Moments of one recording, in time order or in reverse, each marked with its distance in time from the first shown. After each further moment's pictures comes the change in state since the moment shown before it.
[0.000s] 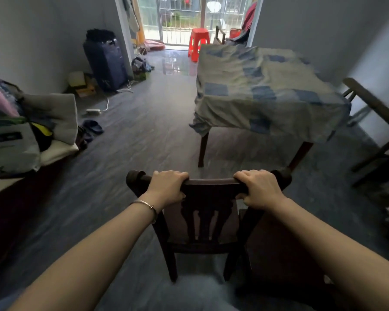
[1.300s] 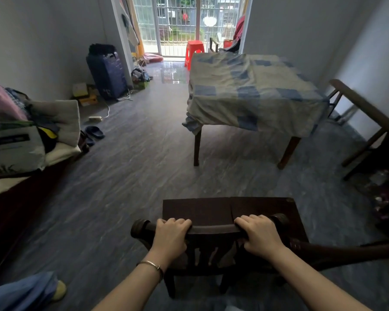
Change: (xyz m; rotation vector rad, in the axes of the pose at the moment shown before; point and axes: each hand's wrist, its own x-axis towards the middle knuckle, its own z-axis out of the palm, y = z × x) left_hand -0.159 0.132 0.115 -0.008 0.111 -0.054; right_hand -0.216 -0.044 0.039 0.080 -0.148 0.085
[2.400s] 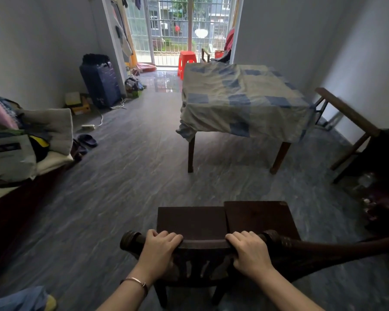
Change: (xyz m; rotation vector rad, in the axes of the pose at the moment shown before) left_hand -0.032 -0.018 0.017 0.017 0.087 0.204; right_hand -0.033 -0.032 0.020 0.100 0.091 0.079
